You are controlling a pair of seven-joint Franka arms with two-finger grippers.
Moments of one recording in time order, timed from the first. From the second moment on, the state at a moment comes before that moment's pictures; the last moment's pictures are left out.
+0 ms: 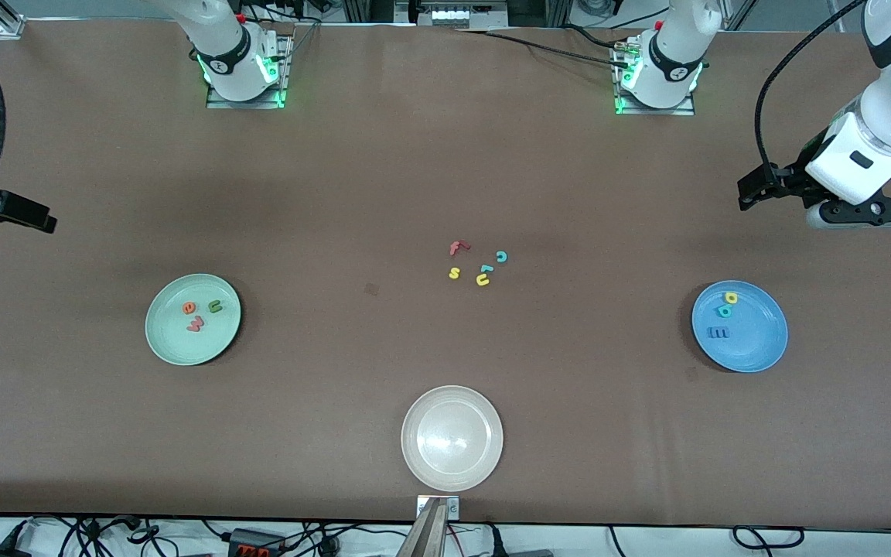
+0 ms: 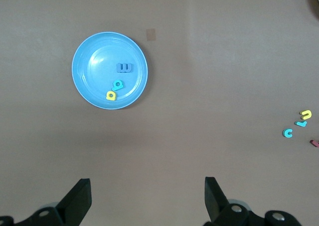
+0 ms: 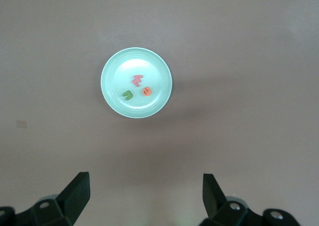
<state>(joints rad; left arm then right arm) -0.04 -0.03 -0.04 -1.77 0.01 1.68 -0.13 0.23 0.26 -0.35 -1.26 0.03 1.41 0.03</state>
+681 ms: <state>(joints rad) -0.04 -0.03 -0.04 -1.77 0.01 1.68 -0.13 -0.04 0.13 -0.05 -1.46 -0.04 1.60 0.02</state>
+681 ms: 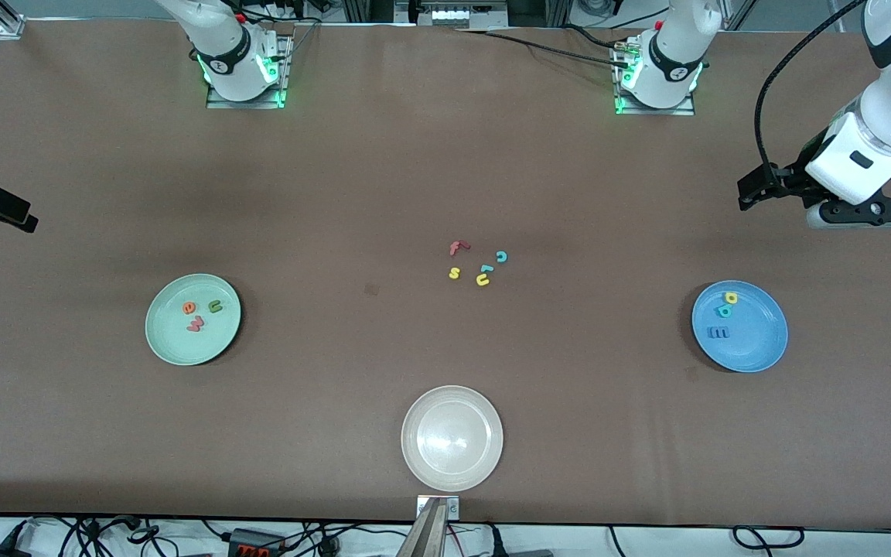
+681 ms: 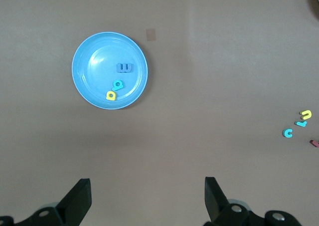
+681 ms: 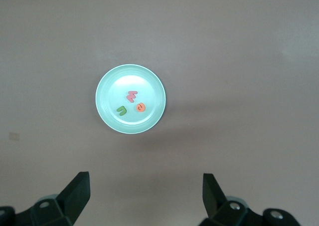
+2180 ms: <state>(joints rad) -0.04 -0.03 -0.04 -1.77 0.01 1.67 -0.13 -0.11 -0.09 0.04 -1.73 -0.06 1.59 0.02</state>
